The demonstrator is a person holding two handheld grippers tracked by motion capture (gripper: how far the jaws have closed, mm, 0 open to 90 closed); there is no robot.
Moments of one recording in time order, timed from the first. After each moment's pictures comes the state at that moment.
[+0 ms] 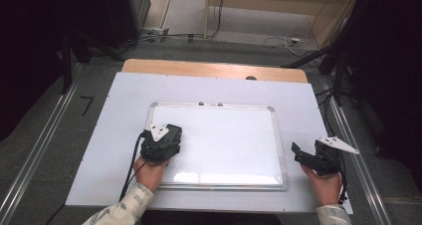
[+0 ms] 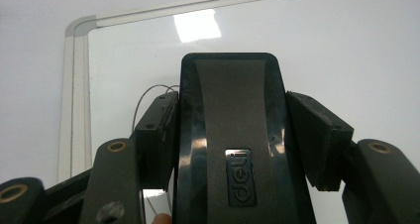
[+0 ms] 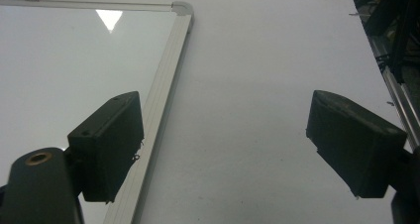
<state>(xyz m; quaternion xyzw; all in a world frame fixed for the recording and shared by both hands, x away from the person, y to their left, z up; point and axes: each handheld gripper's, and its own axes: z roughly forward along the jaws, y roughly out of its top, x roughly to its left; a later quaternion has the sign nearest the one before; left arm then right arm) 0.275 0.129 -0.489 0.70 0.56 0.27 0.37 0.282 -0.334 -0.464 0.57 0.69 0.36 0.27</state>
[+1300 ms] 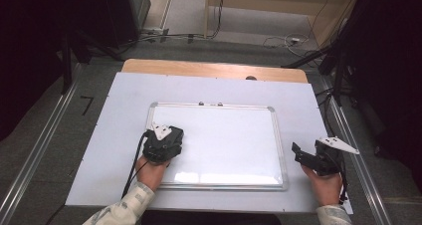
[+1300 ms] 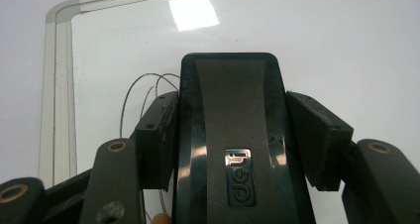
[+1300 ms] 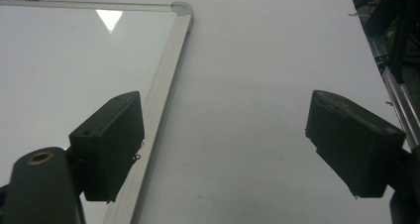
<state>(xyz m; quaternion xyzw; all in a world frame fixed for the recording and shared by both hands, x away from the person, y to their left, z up) 0.280 0.127 -0.495 0.71 0.55 0.26 0.35 0.281 -0.335 -0.464 0.57 0.69 0.36 0.27</state>
